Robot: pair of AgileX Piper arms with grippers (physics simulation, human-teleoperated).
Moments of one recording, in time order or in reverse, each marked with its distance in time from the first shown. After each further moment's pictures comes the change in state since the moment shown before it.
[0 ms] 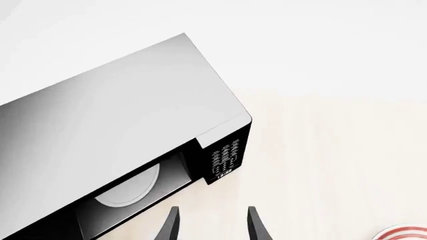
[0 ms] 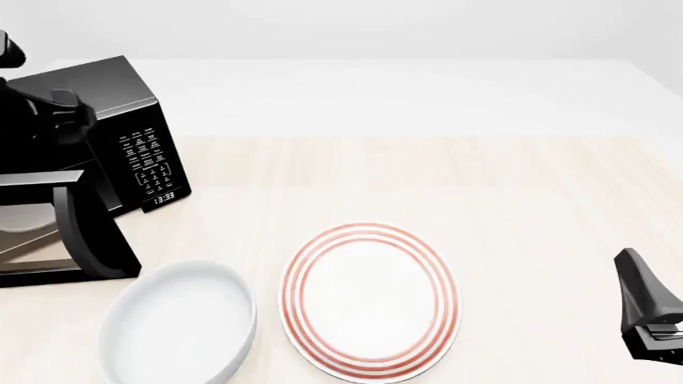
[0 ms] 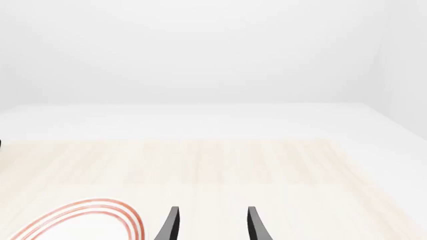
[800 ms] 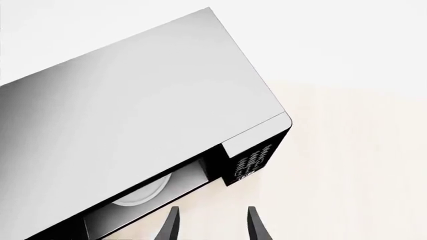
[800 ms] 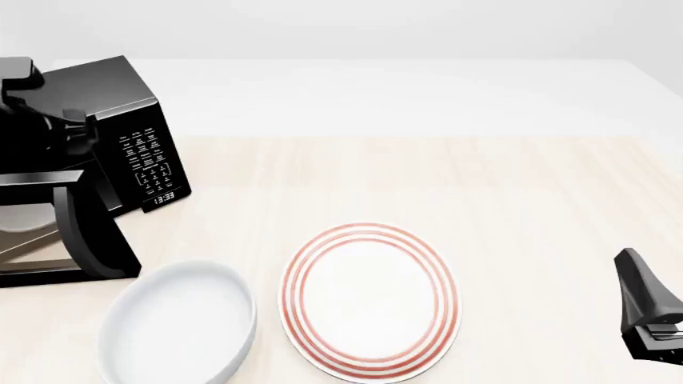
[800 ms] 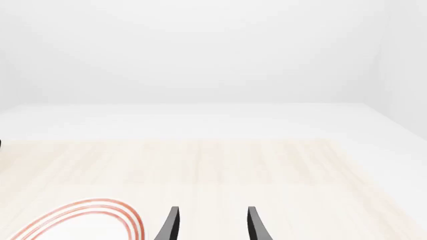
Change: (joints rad) left arm 0.077 0.192 -0.035 -0.064 0.019; right arm 0.000 0.000 0.000 0.000 0.000
